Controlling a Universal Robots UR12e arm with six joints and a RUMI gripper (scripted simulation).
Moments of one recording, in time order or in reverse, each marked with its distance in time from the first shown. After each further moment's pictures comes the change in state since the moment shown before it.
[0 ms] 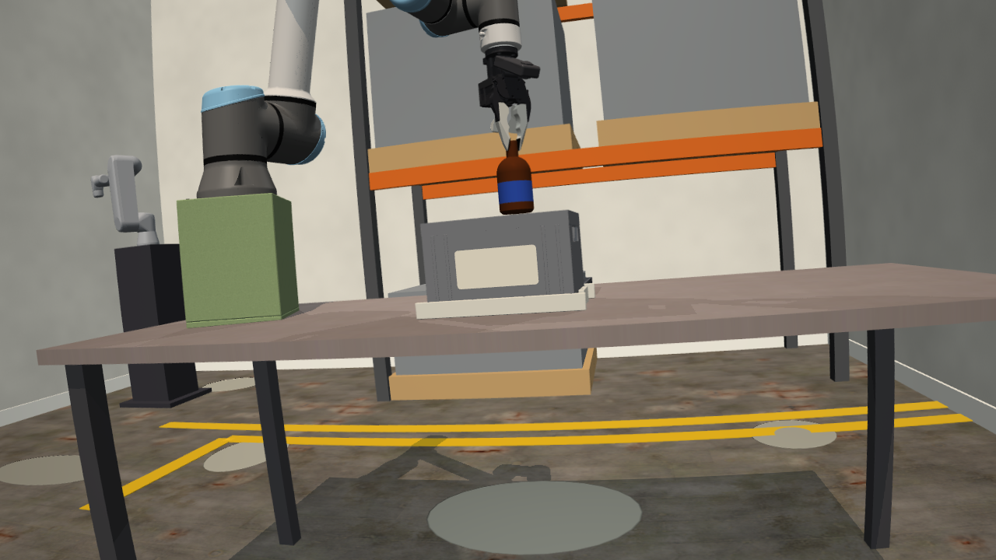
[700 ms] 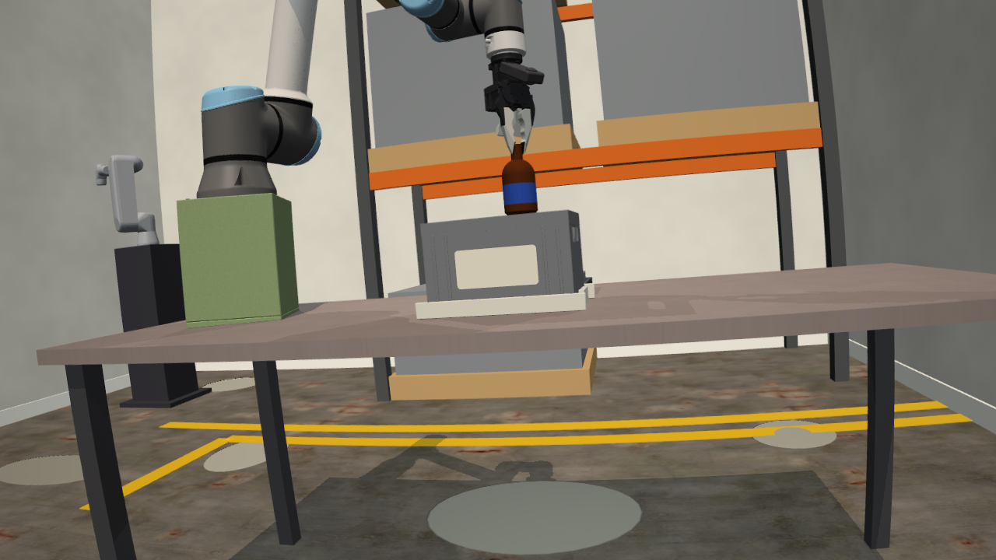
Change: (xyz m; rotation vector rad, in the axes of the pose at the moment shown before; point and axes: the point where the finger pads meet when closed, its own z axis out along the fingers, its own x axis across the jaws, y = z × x) arm -0.033 0.033 0.001 -0.001 0.001 -0.002
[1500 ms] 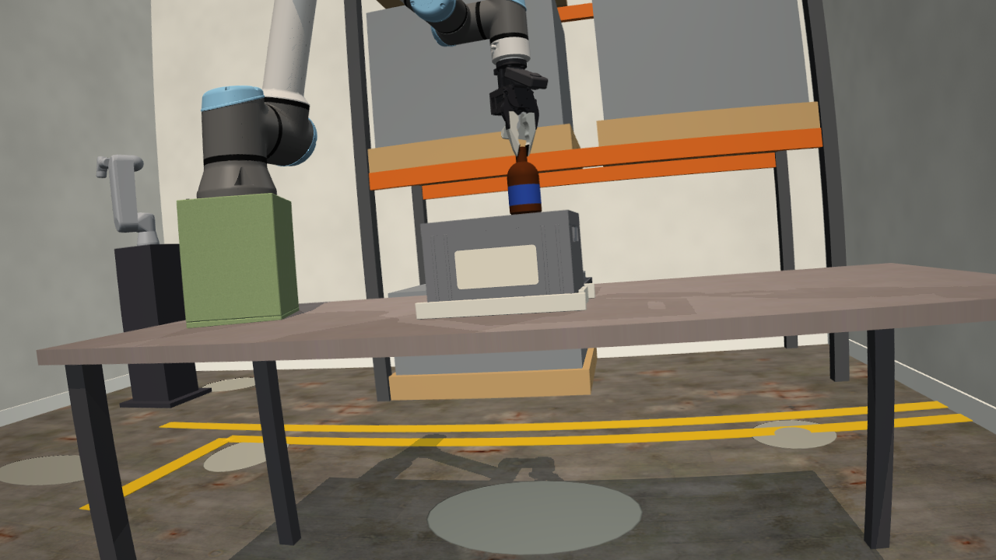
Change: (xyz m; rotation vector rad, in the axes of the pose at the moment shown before) arm -0.033 0.032 0.000 0.001 0.000 0.002
